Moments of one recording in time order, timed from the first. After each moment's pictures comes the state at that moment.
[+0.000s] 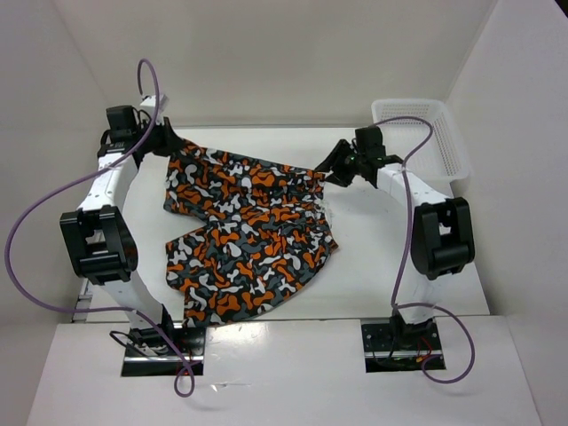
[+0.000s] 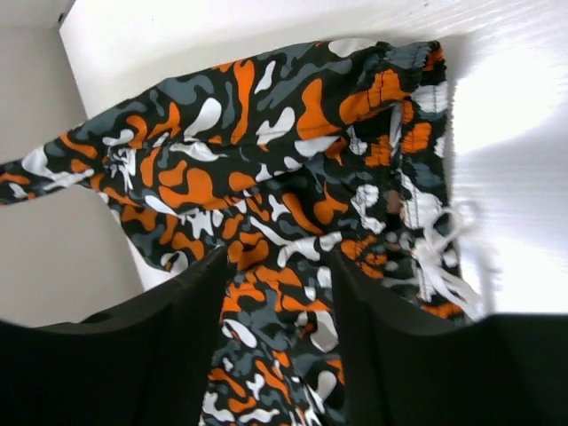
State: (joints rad) left arm 0.19 1.77 1.51 -0.28 0.62 0.06; right arm 0.22 1.76 1.31 -0.28 -0.33 0.83
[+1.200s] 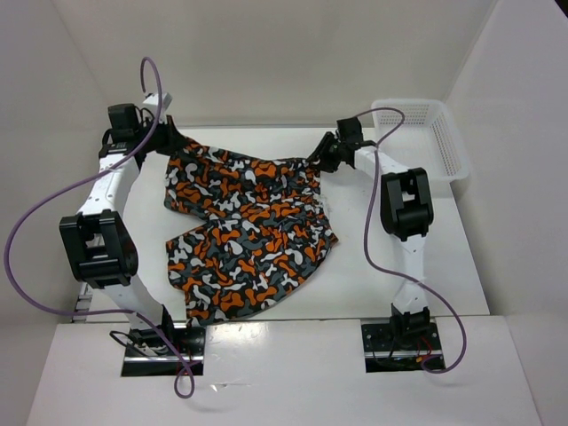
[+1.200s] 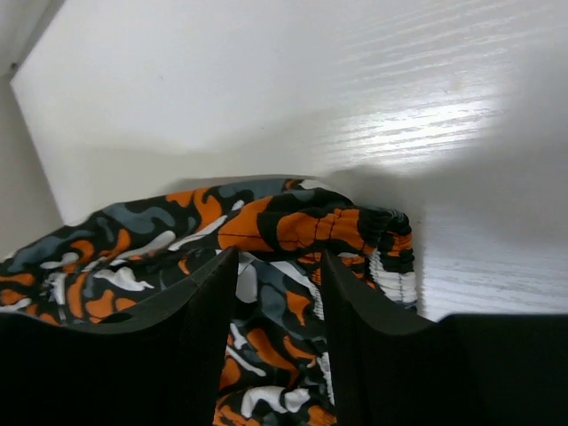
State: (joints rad) left arm 0.18 1.73 1.50 -0.27 0.63 0.07; right arm 0.21 2.27 1.77 -0.26 -0.32 0.80
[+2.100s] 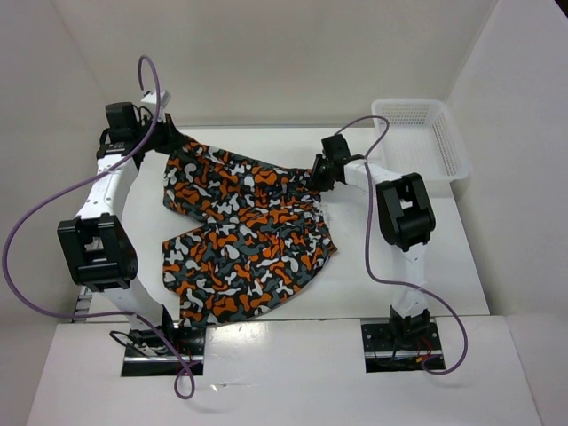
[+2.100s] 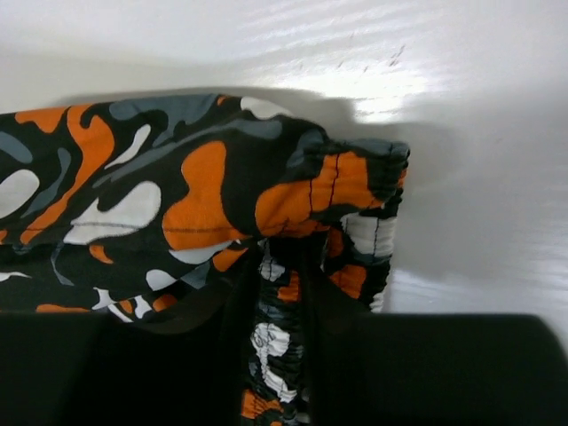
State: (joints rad) left arm 0.17 1.71 1.50 -0.28 0.63 0.07; right arm 0.32 2.14 1.53 -0.28 -0.15 0.64
